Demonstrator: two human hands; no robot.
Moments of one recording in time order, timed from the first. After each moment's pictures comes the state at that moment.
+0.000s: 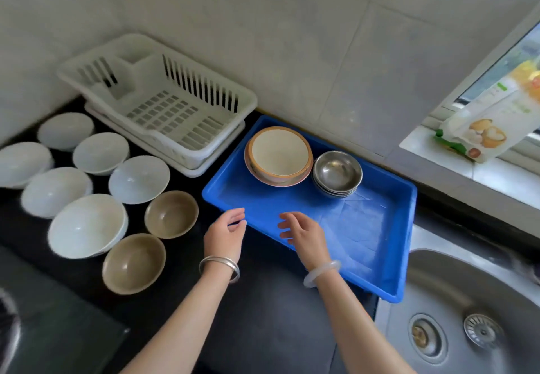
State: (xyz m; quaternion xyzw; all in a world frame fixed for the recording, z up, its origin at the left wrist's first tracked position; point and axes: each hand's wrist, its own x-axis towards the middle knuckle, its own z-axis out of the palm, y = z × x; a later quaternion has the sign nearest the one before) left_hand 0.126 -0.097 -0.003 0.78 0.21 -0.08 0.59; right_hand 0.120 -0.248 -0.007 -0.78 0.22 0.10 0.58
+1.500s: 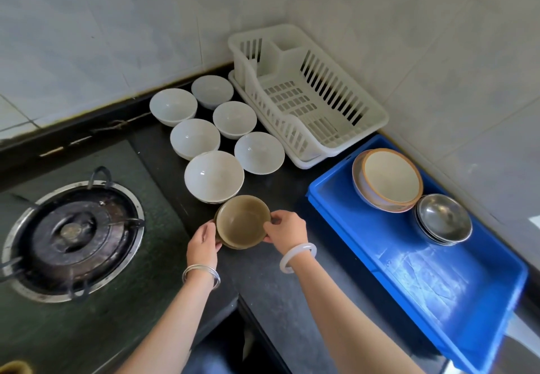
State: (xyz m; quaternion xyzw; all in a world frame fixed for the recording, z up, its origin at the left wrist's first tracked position) left_hand 0.050 0.092 -0.075 0.48 0.49 0.07 0.72; right_hand 0.123 -0.037 -0.017 -0.87 0.08 0.28 0.40
